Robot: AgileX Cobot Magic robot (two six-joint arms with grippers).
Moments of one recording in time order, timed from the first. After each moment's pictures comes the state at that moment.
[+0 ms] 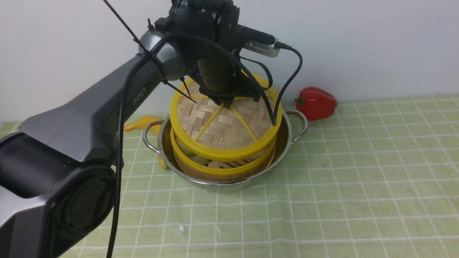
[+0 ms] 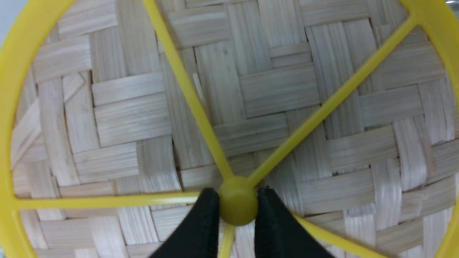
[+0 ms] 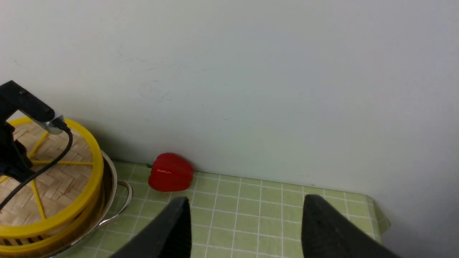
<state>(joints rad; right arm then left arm) 0.28 0.92 -1.58 -0.24 1.23 0.17 -0.49 2.27 -2.23 0.21 1.23 -0.09</state>
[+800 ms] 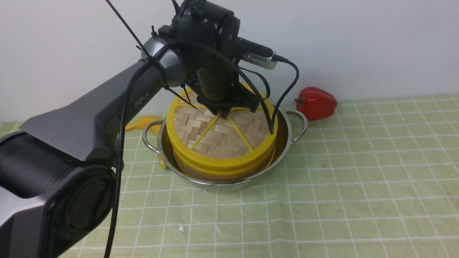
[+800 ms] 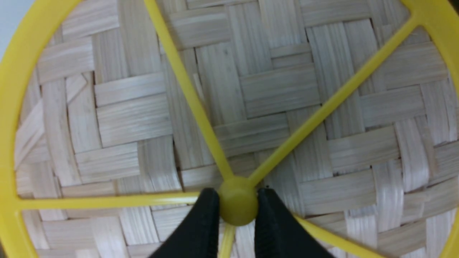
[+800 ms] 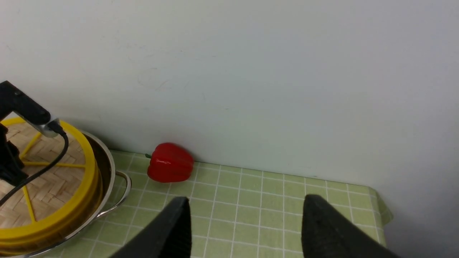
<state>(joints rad) 0.28 0.96 -1.58 -0.24 1.23 0.17 -0.49 2.27 -2.18 0.22 1.23 -0.09</state>
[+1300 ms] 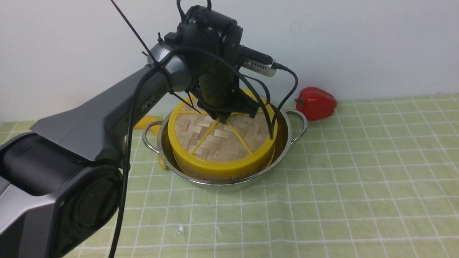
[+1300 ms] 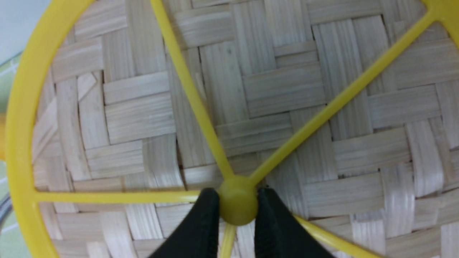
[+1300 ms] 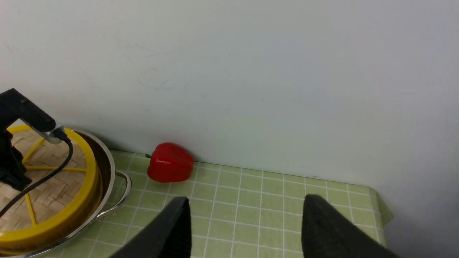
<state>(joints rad) 0.28 0.96 -1.58 -0.24 1.23 0.17 -0.49 2.29 -2.18 0.23 1.23 -0.09</state>
